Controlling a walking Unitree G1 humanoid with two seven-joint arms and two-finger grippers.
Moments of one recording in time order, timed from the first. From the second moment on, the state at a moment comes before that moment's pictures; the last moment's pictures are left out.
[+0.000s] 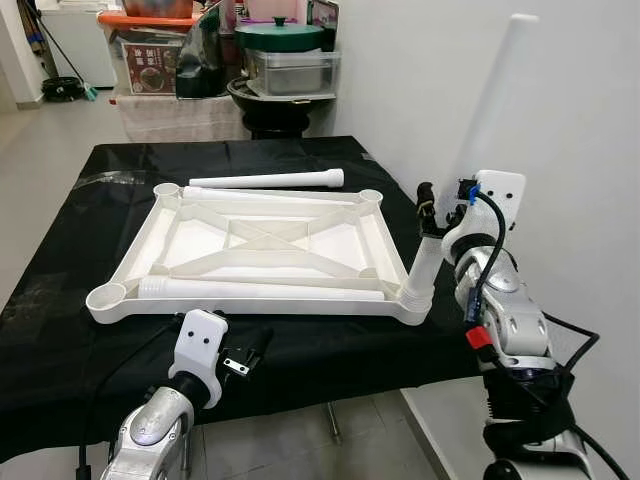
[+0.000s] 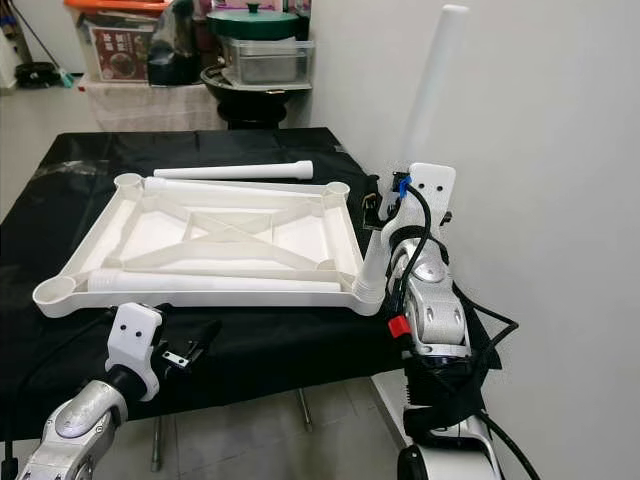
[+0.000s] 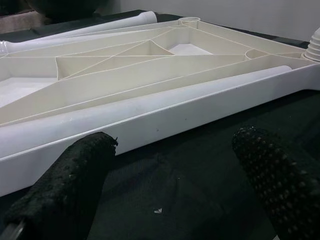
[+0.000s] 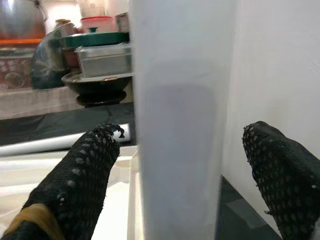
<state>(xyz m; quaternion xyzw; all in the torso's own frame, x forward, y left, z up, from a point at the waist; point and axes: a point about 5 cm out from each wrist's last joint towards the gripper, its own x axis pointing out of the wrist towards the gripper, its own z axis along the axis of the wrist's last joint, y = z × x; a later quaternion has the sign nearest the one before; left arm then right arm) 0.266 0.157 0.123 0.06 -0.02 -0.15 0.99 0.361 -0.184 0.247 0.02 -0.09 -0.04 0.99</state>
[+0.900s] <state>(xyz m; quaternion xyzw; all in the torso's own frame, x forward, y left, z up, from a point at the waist) 0.266 0.157 0.122 0.06 -0.02 -0.15 0.99 0.373 -0.201 0.238 0.04 -0.06 0.06 1.00</state>
